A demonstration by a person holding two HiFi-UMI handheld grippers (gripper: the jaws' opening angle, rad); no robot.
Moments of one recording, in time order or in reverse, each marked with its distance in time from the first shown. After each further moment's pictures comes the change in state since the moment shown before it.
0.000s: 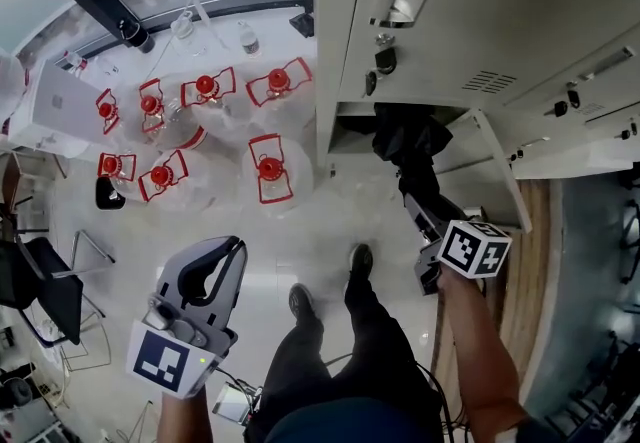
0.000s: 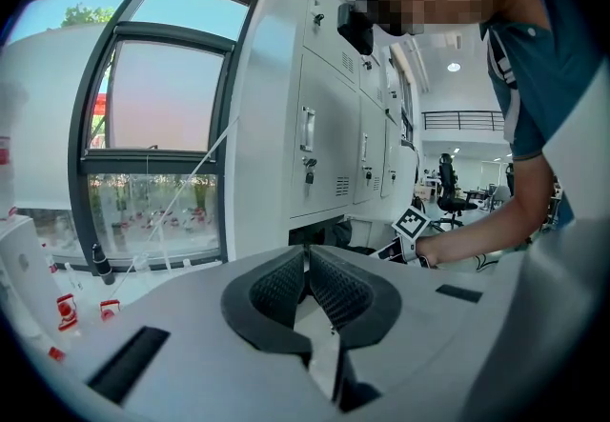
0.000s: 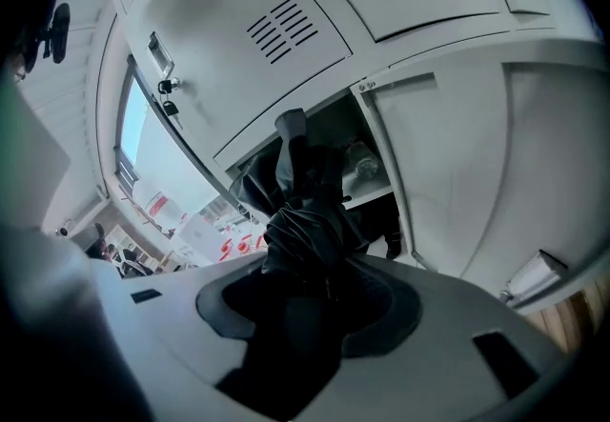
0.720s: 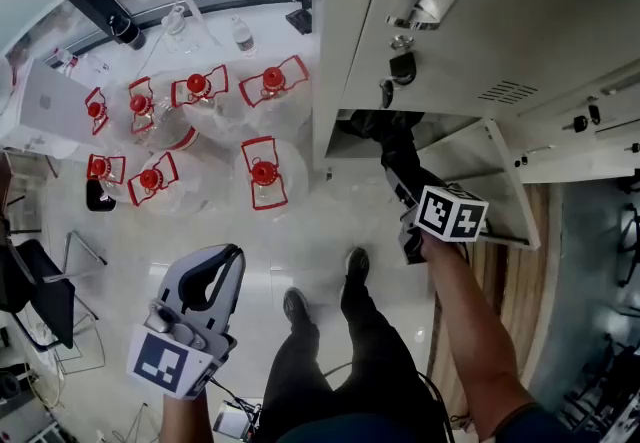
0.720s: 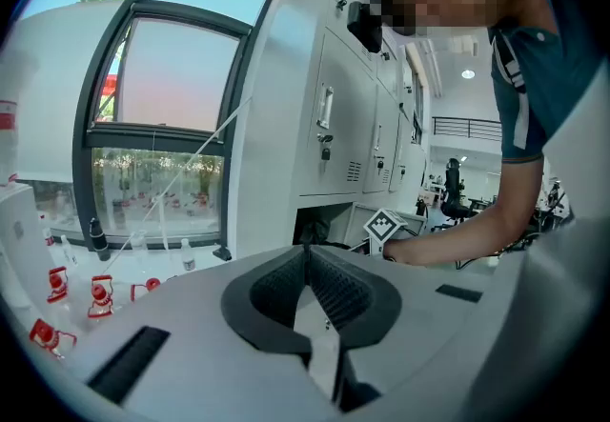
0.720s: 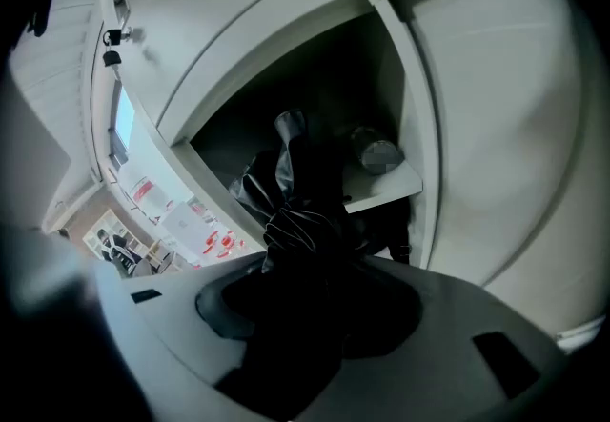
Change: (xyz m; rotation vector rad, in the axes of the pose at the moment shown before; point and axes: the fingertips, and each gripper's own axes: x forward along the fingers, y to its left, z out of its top) left arm 0.034 0.022 -0.039 -0.064 0.009 0.000; right arm 0.104 -0.028 0.016 -0.072 0.032 -0.037
